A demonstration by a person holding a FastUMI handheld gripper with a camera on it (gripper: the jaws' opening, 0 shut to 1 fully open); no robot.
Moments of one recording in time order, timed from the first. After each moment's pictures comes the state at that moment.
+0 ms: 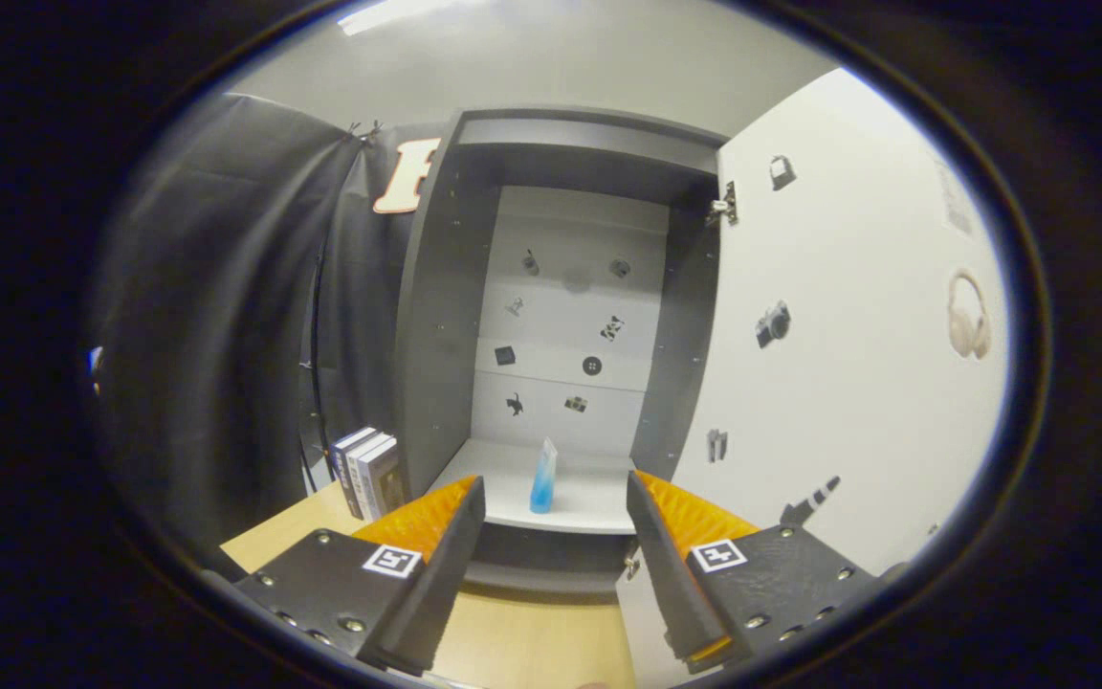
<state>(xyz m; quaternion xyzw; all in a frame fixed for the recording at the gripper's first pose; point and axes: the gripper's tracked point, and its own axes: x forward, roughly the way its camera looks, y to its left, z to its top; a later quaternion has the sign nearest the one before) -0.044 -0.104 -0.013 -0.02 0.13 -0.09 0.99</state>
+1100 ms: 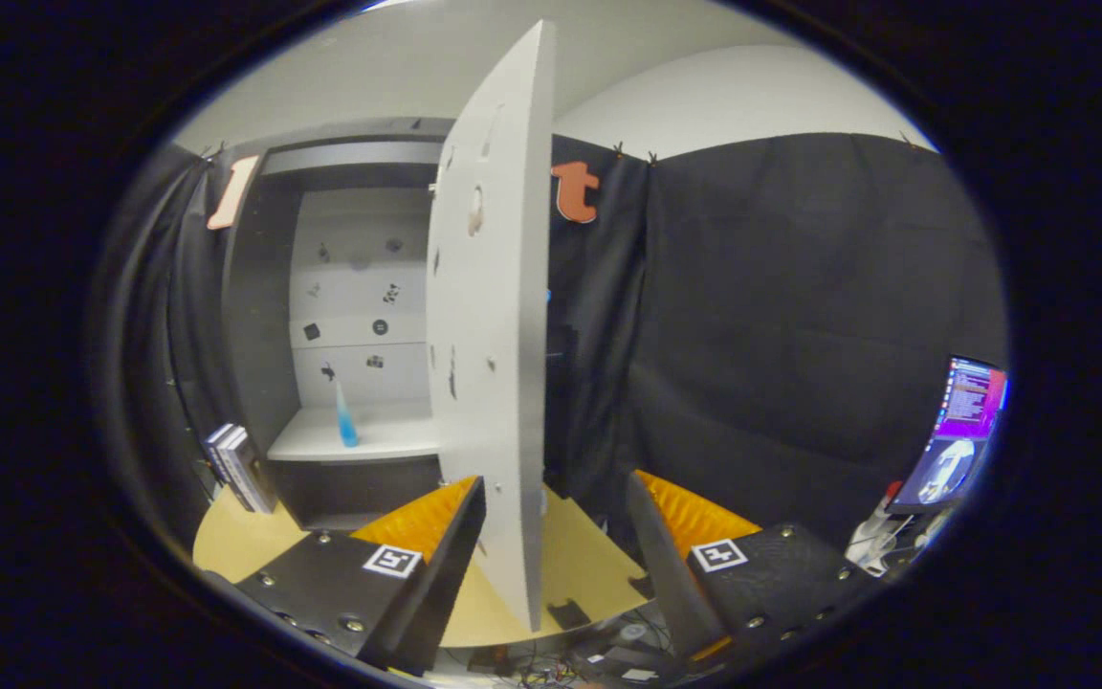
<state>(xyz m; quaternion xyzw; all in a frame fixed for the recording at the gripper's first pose) -0.251 -0.282 -0.034 0.02 0.15 -0.35 0.92</state>
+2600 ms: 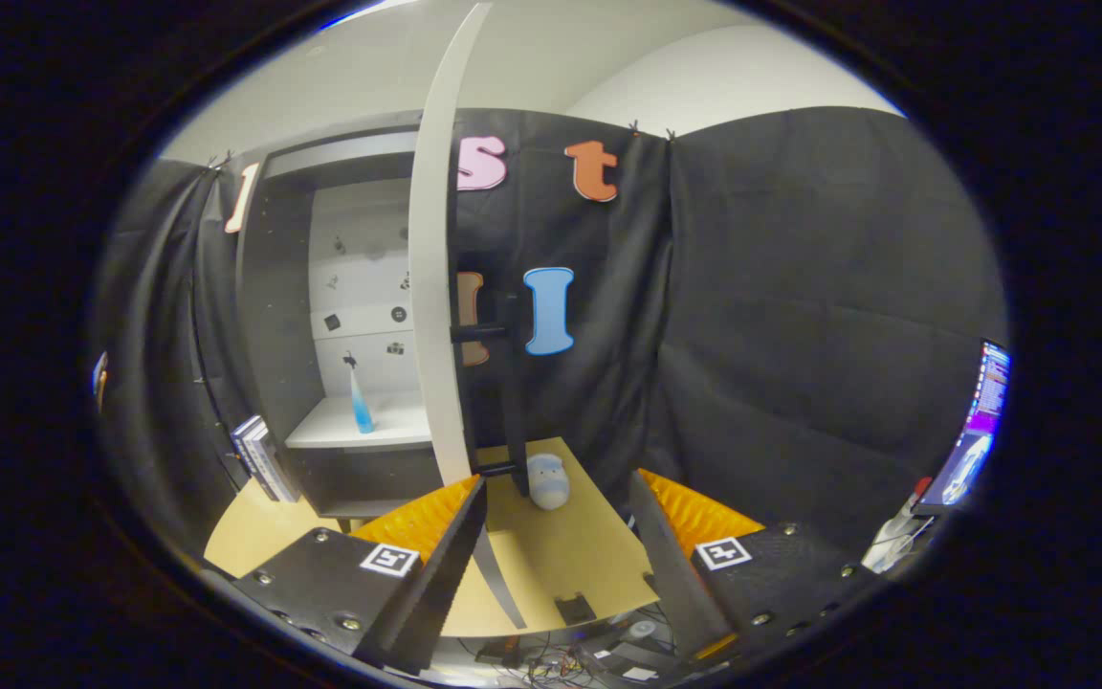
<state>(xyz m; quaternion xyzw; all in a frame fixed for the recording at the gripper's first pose) -0.245 -0.293 -0.045 0.05 0.18 -0.27 0.95</state>
